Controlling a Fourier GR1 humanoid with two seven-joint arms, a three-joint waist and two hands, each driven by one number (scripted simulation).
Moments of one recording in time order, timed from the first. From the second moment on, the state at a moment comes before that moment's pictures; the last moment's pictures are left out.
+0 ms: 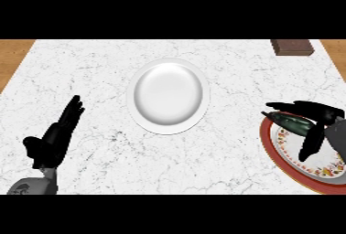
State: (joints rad) left arm -0.07 0.31 -0.03 -1.33 0.12 0.02 -0.14; right arm -0.58 -0.61 0.23 -0.66 0.48 0.71 -0.31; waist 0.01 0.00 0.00
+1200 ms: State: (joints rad) left arm -0.03 0.30 0.03 -1.33 0.10 0.00 -0.13; right arm -0.51 -0.52 0.13 -0.67 0.57 0.31 -0.29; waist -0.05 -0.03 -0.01
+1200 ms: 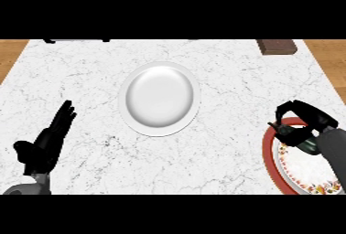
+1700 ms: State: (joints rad) left arm 0.02 0.30 0.06 -1.33 0.10 0.02 -0.13; right arm -0.39 -0.41 0.07 -0.91 0.66 -0.17 0.08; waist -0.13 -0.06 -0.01
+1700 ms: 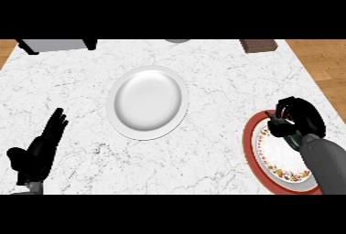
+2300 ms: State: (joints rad) left arm 0.04 0.29 0.05 -1.35 0.10 0.02 -0.14; right arm -0.32 -0.26 0.24 -1.45 0.96 -0.35 0.50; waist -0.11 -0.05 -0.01
